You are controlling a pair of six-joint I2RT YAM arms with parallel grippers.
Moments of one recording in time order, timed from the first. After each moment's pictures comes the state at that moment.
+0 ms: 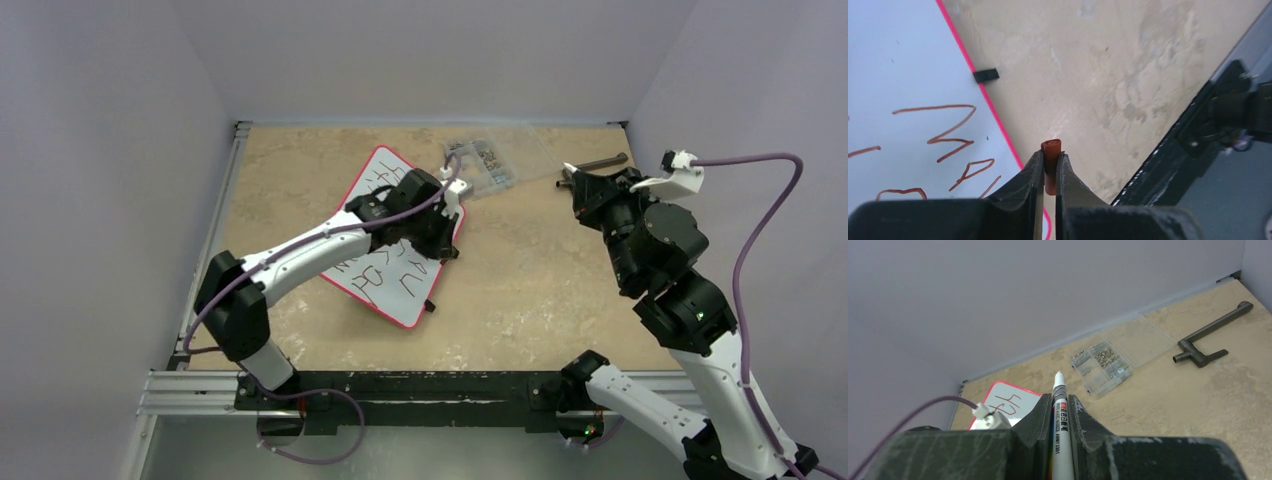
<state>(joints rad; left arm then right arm) -0.85 1.67 1.35 -0.57 0.19 -0.22 0.58 0.78 1.29 -0.57 0.58 0.54</state>
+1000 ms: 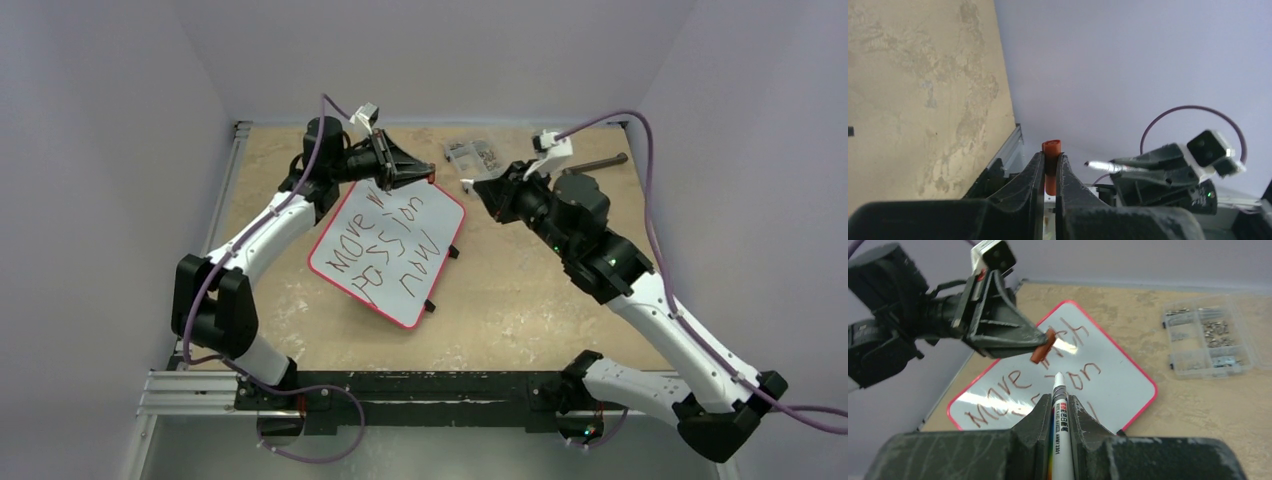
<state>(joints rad) -0.36 1.58 1.27 0.15 0.84 -1.25 0.64 0.98 1.16 -0.29 0.13 0.42</state>
